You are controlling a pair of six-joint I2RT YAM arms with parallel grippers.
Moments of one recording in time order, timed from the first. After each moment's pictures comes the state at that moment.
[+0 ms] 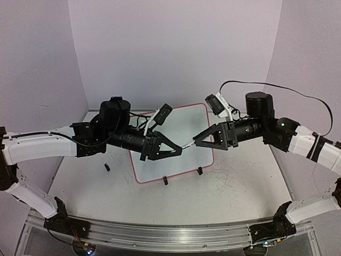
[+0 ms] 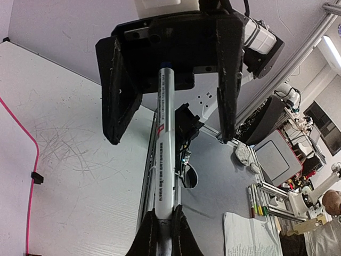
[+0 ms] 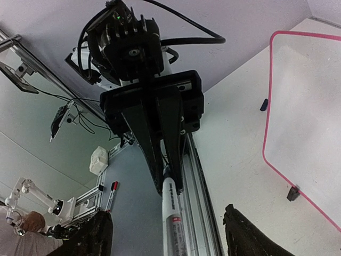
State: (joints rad) left arm -1.02 1.39 1.10 0.03 0.67 -0.36; right arm 0.72 1.23 1.08 -0.20 -0.93 0.40
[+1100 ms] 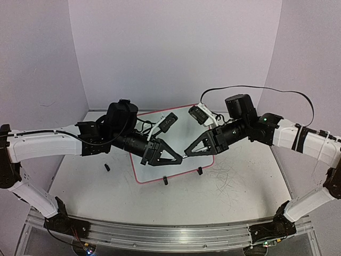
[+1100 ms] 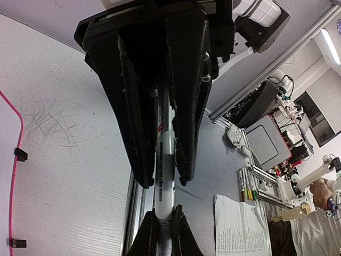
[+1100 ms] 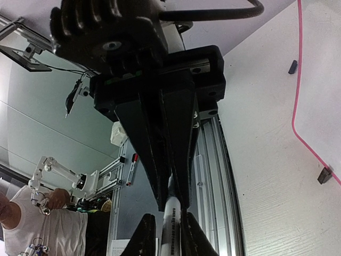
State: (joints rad) left arm -1.02 1.44 1.13 -0.06 0.75 -0.35; right arm 0.75 1.40 1.17 -0.33 -1.07 0.34
